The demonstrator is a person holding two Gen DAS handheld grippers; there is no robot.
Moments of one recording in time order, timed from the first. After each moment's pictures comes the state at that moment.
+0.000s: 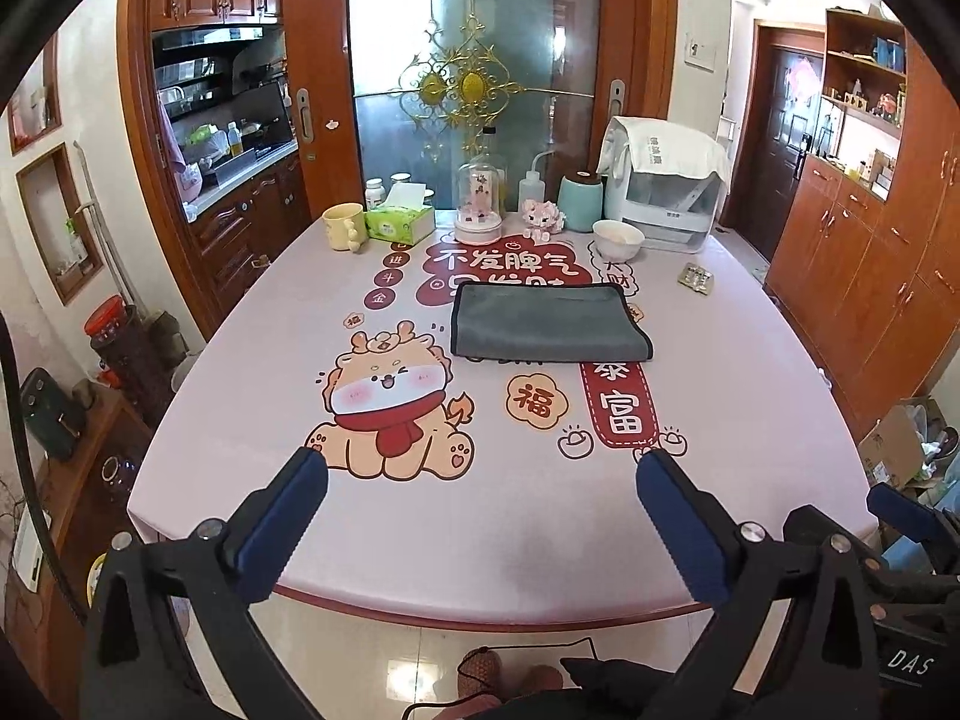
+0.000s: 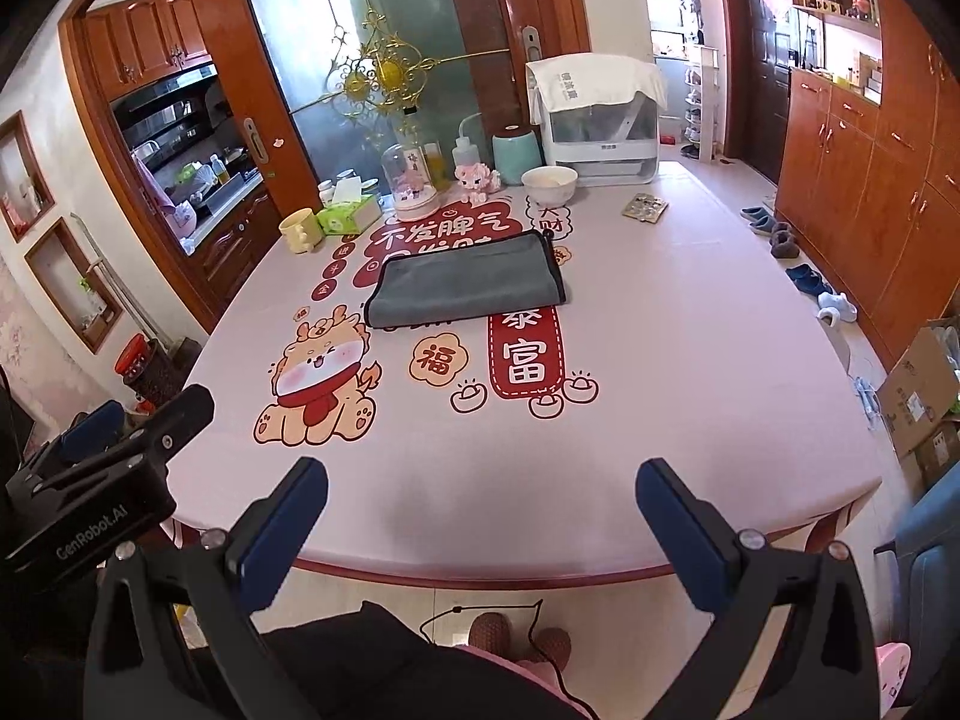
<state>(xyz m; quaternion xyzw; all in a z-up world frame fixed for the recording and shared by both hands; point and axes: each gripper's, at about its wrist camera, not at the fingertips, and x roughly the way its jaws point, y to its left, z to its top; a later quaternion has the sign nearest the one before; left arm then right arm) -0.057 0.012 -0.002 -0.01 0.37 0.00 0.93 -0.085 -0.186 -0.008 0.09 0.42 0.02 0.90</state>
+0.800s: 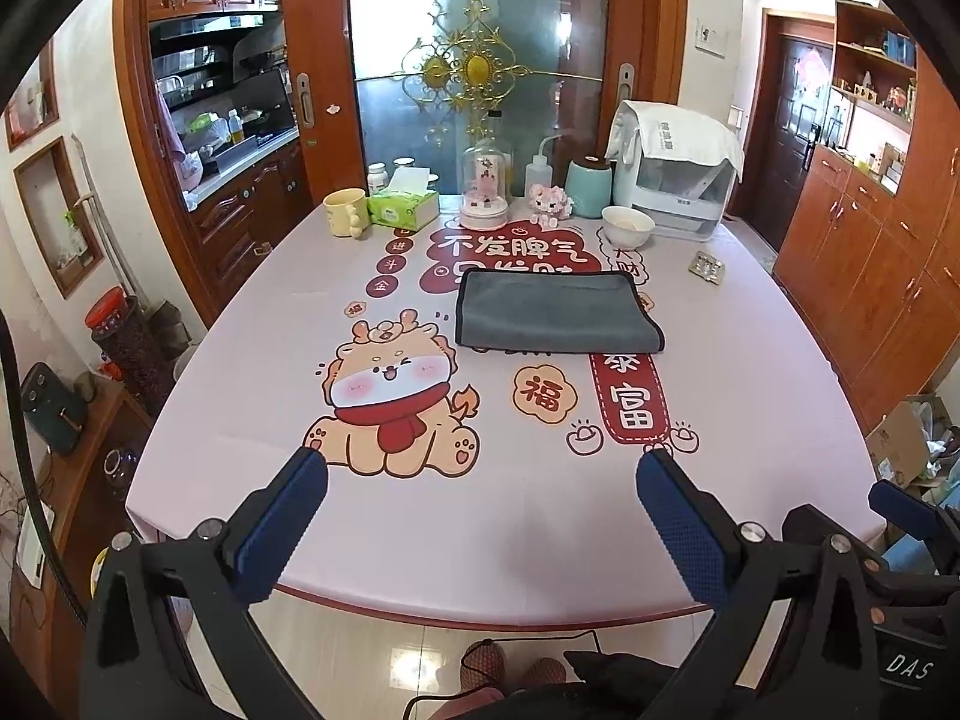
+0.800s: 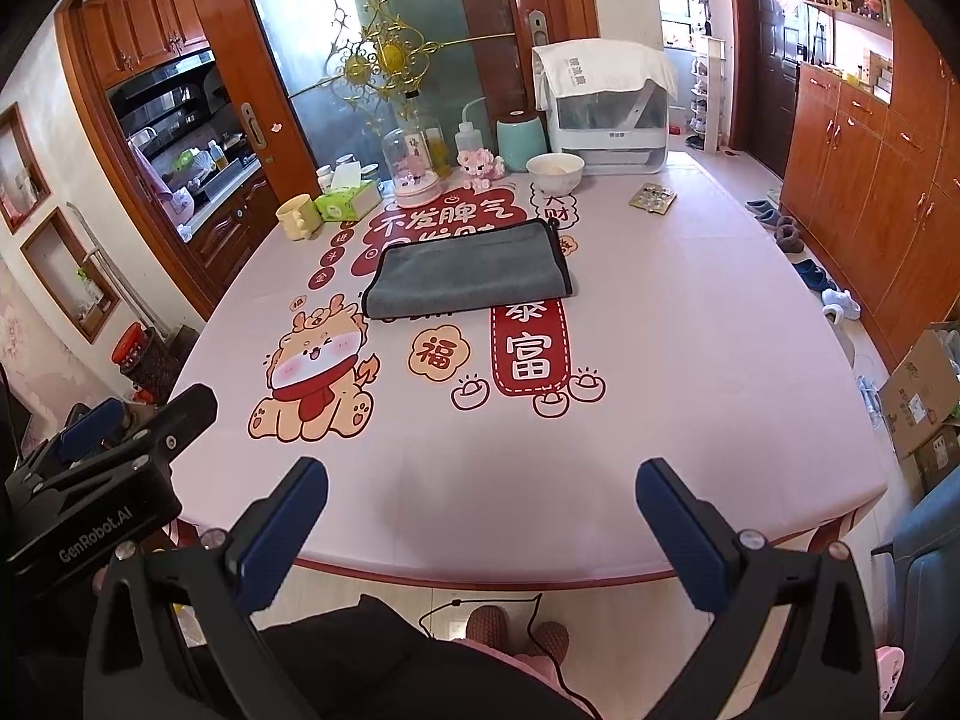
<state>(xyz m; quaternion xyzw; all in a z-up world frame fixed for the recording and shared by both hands) -0.040 0.017 -0.010 -0.01 0.39 0.00 0.92 -0.068 -0.179 -0.015 0.08 0.43 0.03 0.90</state>
